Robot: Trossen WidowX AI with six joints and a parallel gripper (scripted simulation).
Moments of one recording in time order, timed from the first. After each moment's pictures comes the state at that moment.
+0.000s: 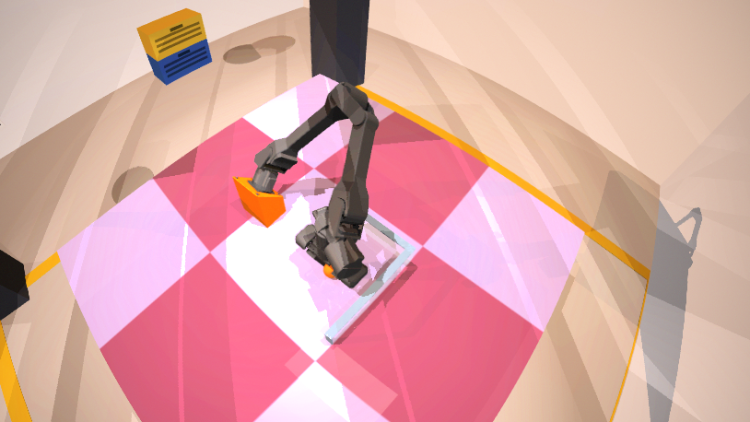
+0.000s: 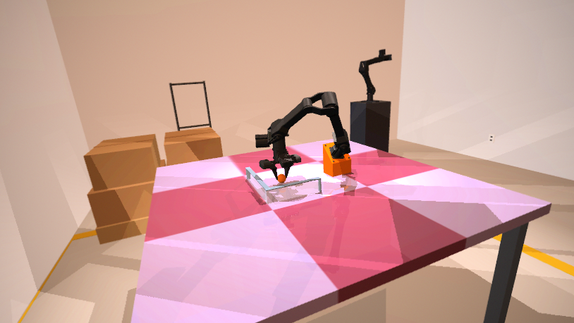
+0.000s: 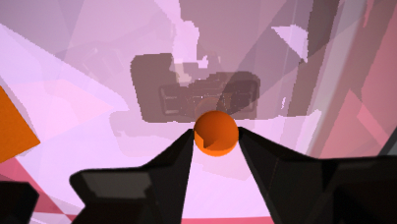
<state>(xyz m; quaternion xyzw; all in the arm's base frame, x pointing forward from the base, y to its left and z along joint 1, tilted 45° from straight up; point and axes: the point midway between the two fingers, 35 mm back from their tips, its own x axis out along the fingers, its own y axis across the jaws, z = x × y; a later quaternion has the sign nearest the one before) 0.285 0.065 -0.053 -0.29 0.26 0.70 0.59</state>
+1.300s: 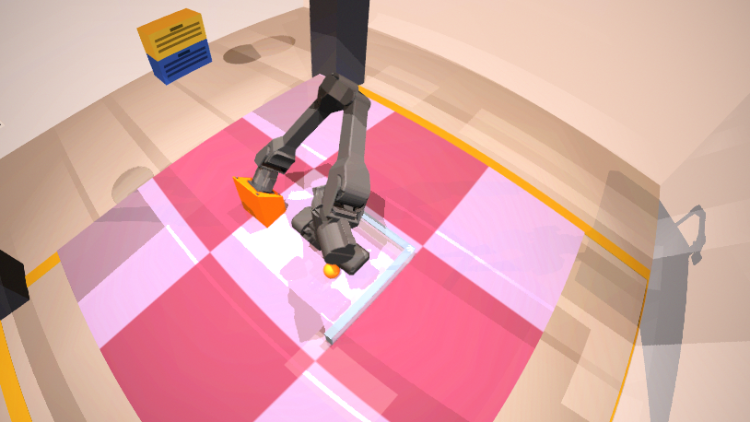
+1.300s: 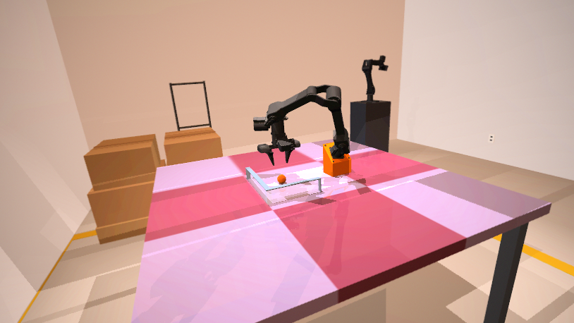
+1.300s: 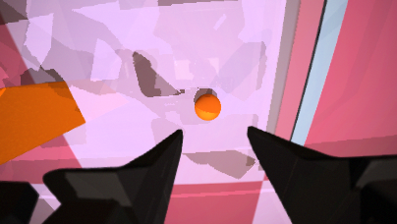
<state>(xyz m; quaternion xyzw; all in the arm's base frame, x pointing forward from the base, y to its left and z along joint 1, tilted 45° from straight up) 0.295 0.015 -0.002 -0.29 0.26 0.70 0.60</state>
